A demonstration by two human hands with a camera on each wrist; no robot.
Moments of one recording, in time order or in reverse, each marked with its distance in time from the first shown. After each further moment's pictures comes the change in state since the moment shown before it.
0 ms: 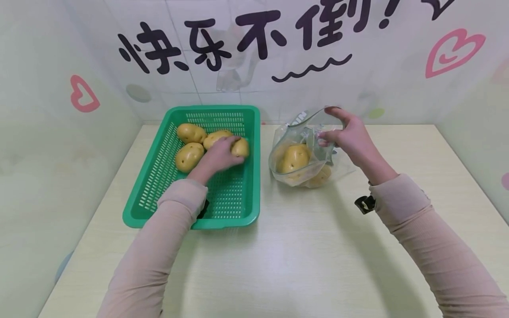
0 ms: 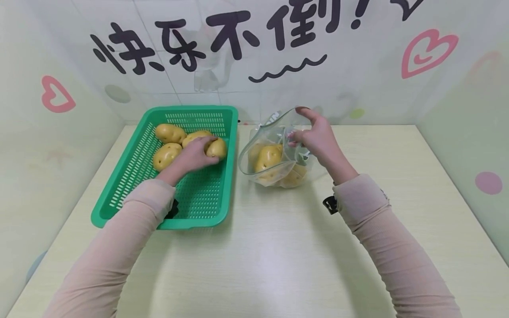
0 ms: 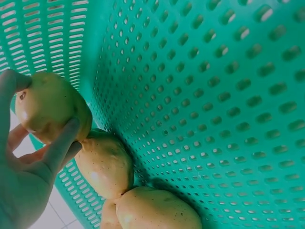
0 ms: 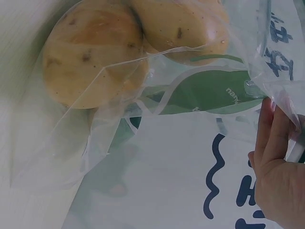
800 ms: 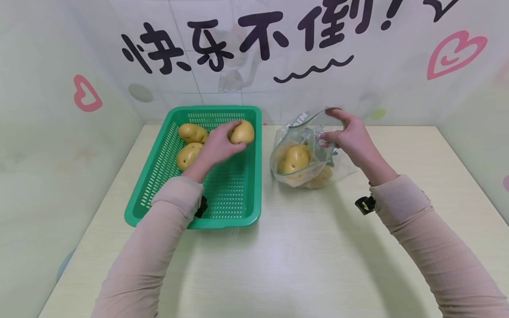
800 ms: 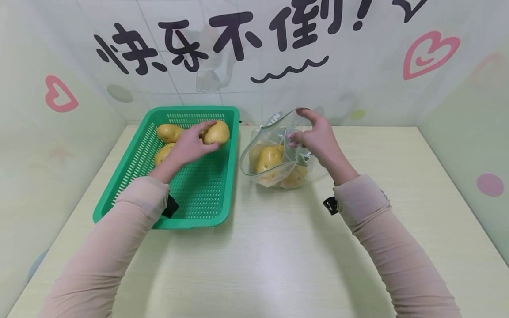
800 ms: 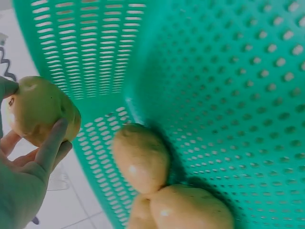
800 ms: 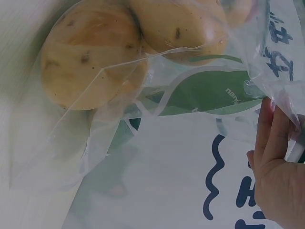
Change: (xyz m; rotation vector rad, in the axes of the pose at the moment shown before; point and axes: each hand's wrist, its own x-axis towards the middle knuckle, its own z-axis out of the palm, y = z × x) left_hand -0.007 0.017 -0.024 -0.190 0.178 0.088; right_hand -0.001 -0.001 0.002 -0.051 0.006 -0.005
